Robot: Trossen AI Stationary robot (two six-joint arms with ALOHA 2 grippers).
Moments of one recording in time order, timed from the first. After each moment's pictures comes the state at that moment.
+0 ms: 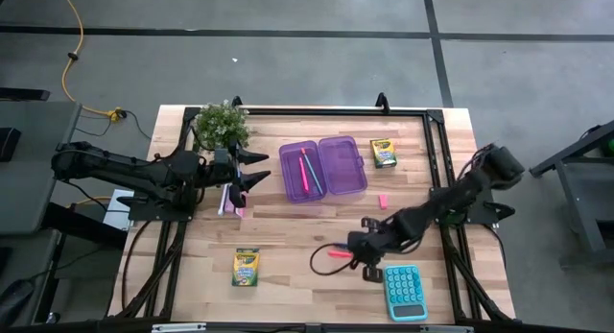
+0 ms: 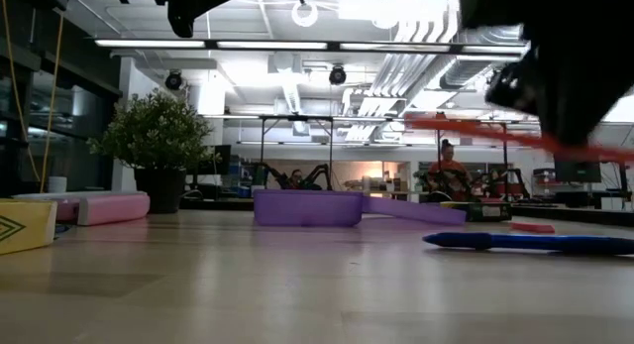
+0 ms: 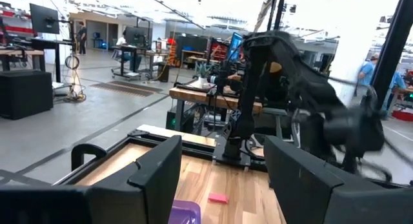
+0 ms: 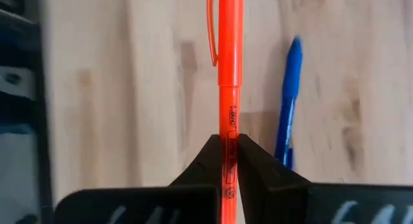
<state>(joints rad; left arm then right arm) 0.03 0.85 0.46 0.49 -0.28 -0.10 0.52 1.59 1.00 -0.50 0.00 0.60</state>
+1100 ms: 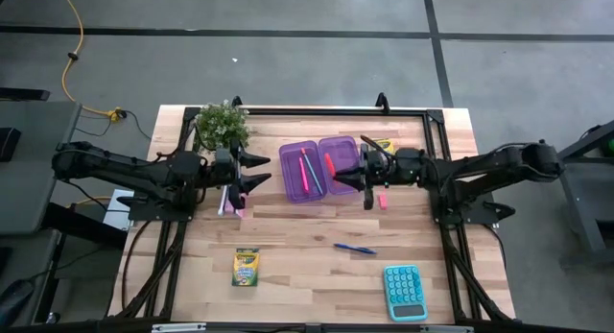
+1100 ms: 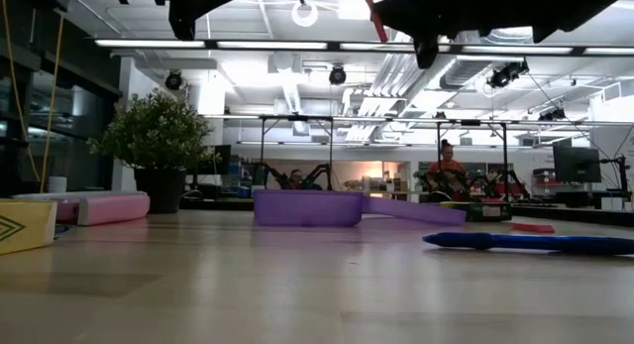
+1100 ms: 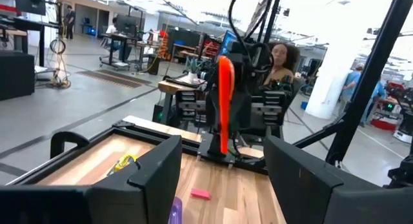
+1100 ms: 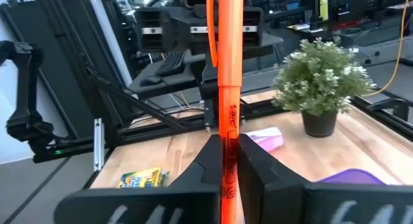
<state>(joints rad) 0.02 0.86 0.46 0.49 -0.25 -0.19 -0.03 1.17 0.58 0.56 -0.05 0.20</state>
